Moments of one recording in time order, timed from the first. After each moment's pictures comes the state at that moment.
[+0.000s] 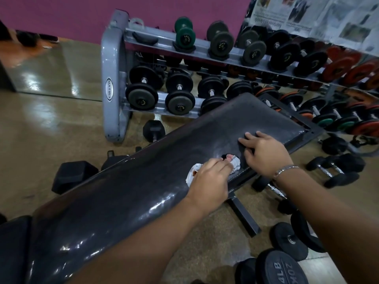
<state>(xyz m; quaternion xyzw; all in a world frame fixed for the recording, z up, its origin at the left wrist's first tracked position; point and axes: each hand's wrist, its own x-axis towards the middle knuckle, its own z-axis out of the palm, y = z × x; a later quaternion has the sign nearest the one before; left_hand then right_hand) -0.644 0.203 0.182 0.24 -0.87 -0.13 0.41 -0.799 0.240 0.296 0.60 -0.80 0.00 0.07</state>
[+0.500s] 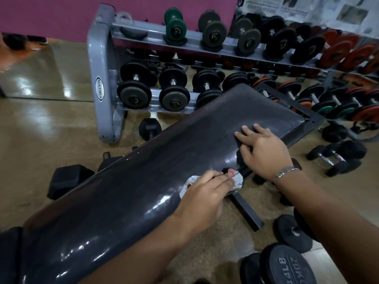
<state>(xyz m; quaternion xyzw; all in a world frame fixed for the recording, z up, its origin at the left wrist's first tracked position) -0.619 0.222 0.168 0.15 -0.90 -0.13 0.39 -0.806 0.243 0.276 0.60 -0.79 0.05 0.12</state>
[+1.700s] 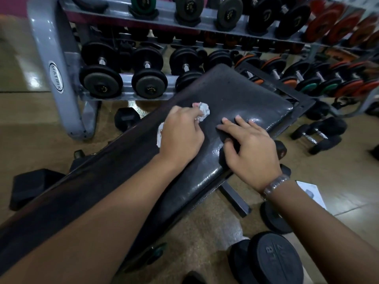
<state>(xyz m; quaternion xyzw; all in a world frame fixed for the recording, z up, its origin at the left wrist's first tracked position) -0.708 0.114 0.232 0.35 -0.81 -0.18 0.44 -0.820 0.242 0.257 0.59 -0.76 0.22 0.13</state>
